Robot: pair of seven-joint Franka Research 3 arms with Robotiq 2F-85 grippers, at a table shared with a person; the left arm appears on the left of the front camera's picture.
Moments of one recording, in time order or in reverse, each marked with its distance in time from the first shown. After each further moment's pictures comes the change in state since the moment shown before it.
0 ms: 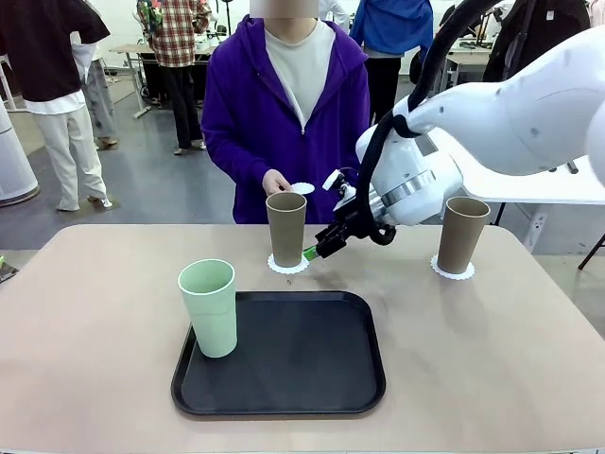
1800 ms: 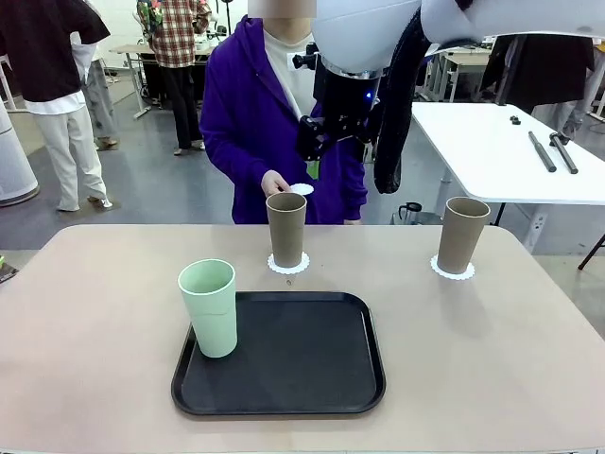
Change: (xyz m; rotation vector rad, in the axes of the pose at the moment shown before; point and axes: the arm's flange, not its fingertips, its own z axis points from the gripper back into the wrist) left arm 0.000 0.000 0.000 0.000 0.000 0.000; right arm 0.195 0.184 0.164 -0.483 0.464 -0.413
